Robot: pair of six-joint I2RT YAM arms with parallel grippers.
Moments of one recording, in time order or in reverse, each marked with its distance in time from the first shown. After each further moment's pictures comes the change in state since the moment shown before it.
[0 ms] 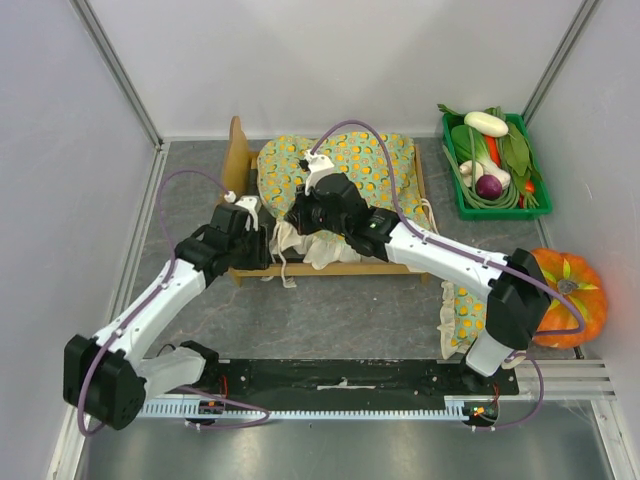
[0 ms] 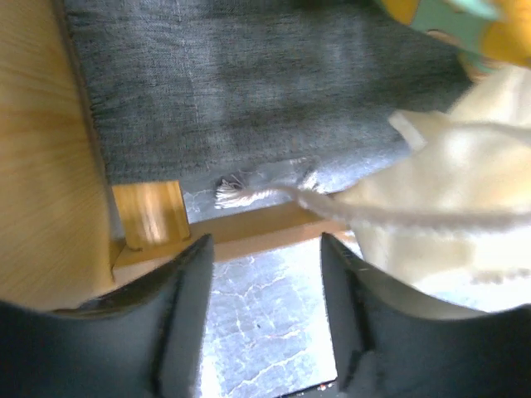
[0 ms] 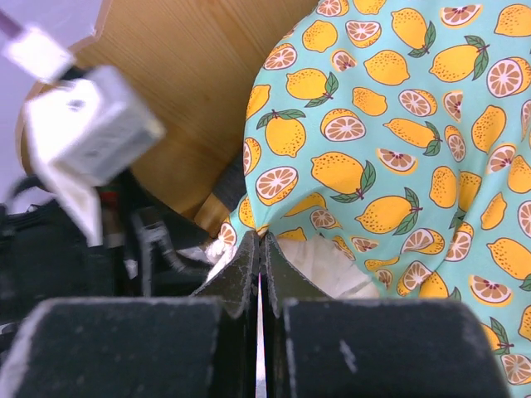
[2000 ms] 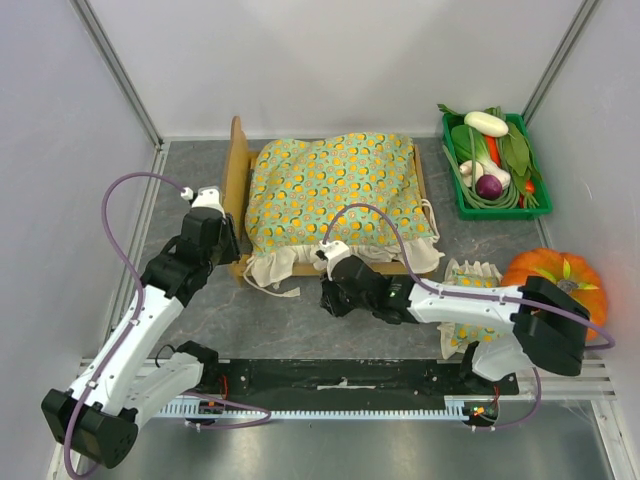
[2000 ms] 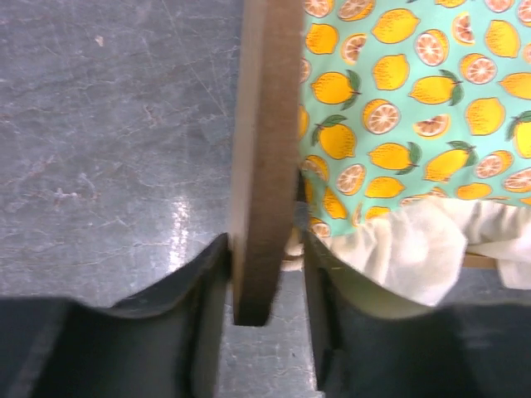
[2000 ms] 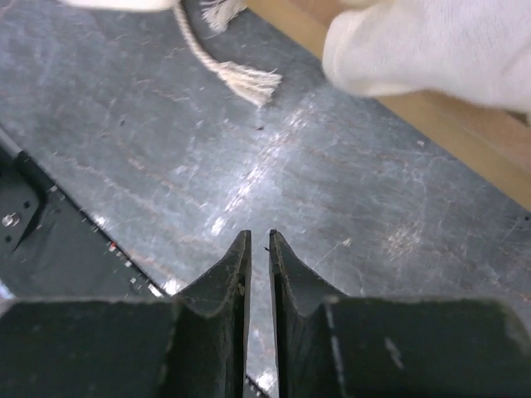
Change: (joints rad) left arm 0.037 -0.245 0.029 -0.064 -0.274 -0.071; right arm 0.203 -0.259 -0.602 0.017 0.035 0.048
